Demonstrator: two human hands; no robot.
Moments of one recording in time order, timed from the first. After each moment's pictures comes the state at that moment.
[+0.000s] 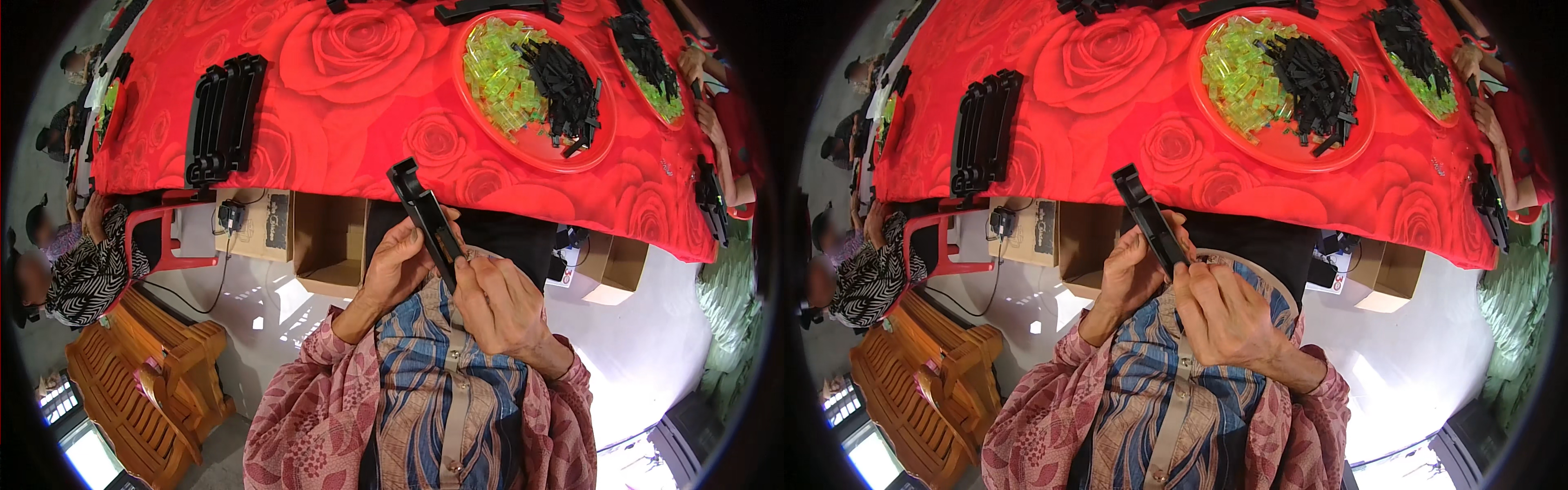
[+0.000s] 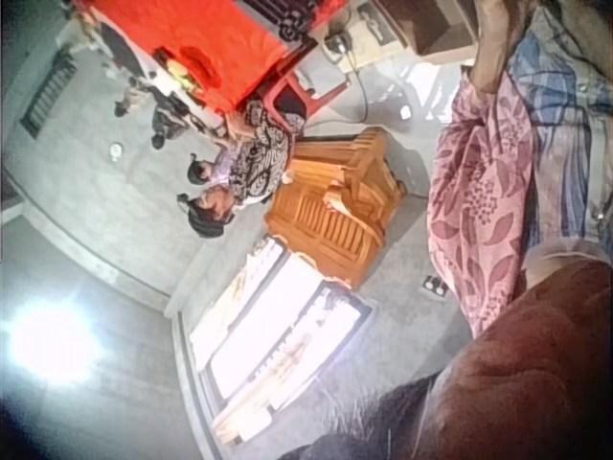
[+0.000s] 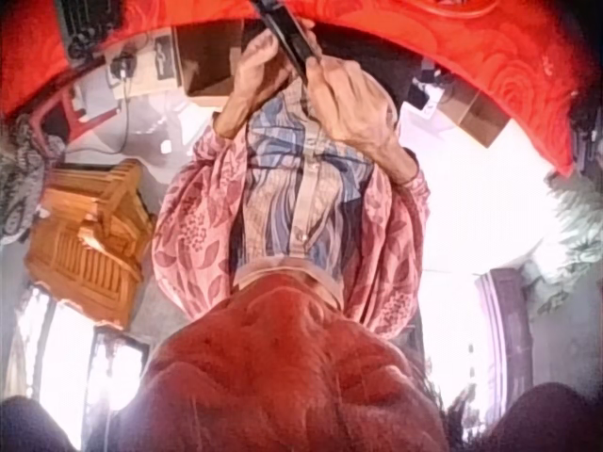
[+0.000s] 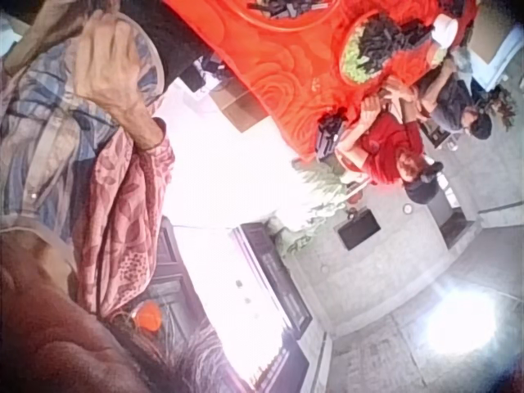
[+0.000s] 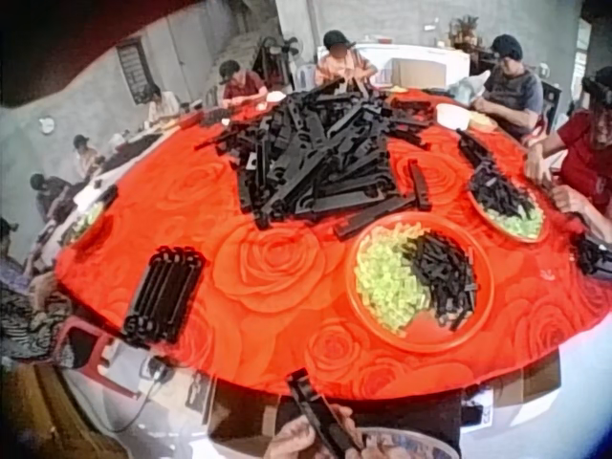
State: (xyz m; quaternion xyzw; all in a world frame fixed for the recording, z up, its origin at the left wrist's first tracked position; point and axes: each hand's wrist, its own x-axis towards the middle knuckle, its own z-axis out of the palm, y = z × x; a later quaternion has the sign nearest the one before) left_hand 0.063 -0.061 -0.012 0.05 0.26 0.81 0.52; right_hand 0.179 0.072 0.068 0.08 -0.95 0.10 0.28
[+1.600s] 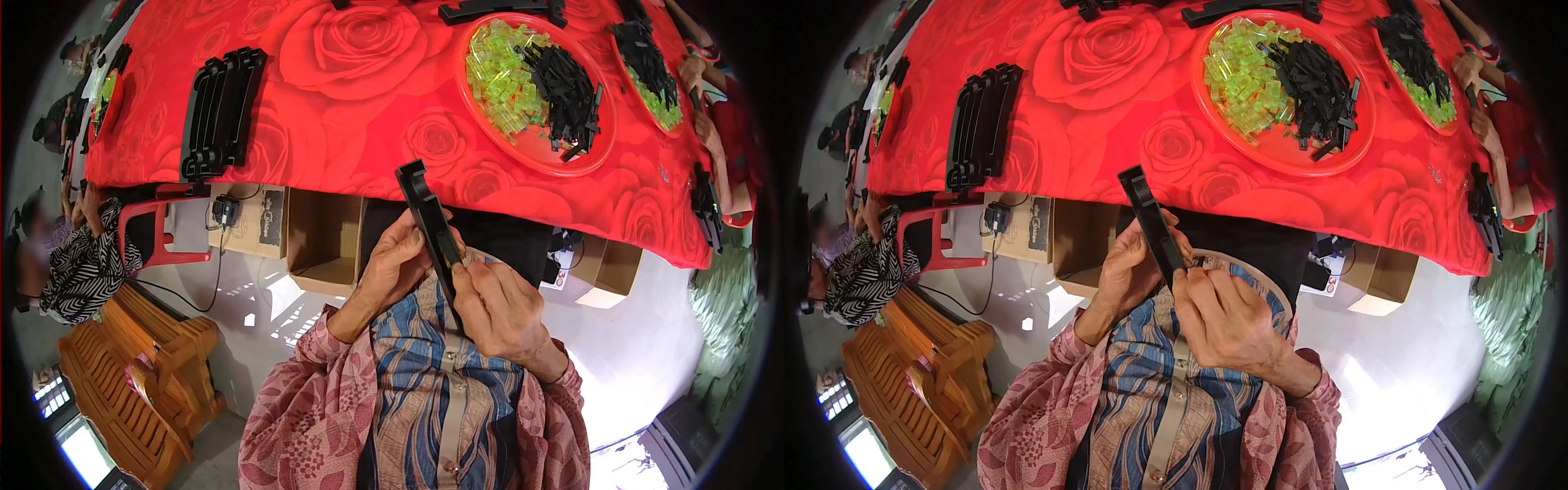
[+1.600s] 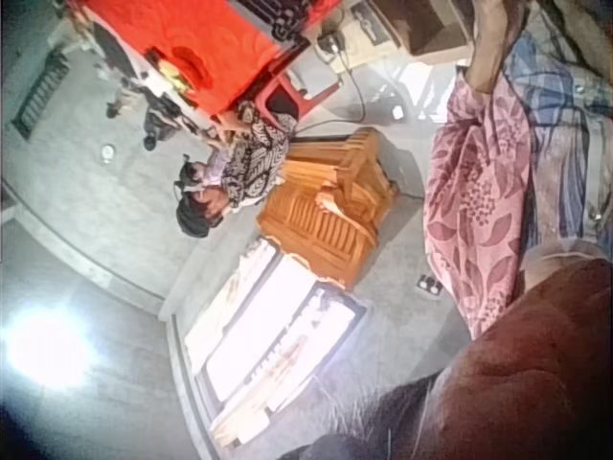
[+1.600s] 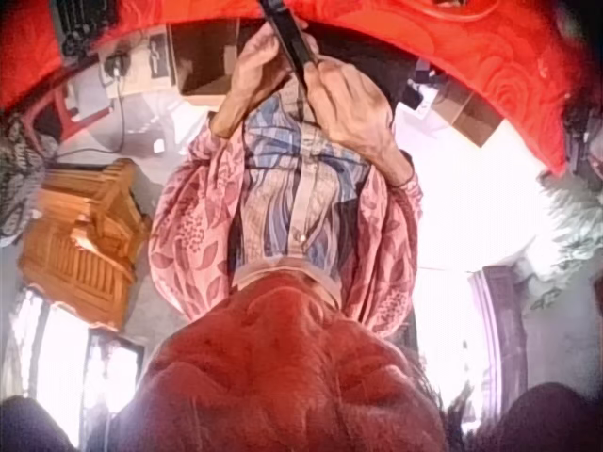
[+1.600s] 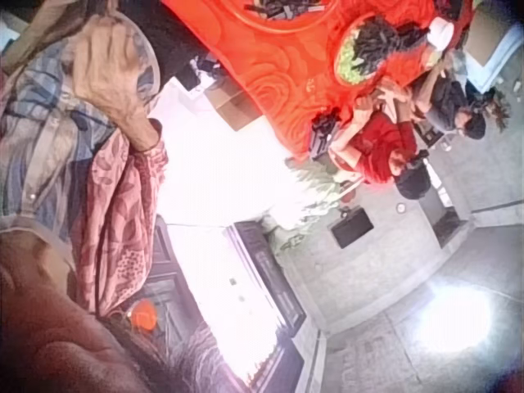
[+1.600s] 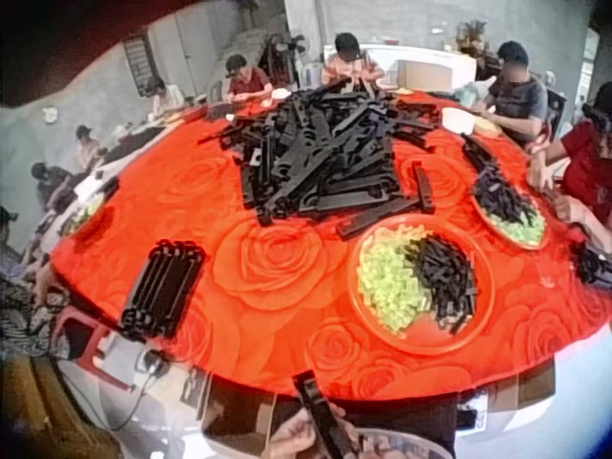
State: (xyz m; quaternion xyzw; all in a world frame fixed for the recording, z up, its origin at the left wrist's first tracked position) left_hand 0.065 -0.059 -0.011 0.05 0.28 0.81 0.51; right_hand 0.184 0.074 0.071 0.09 -0.96 0.10 0.24
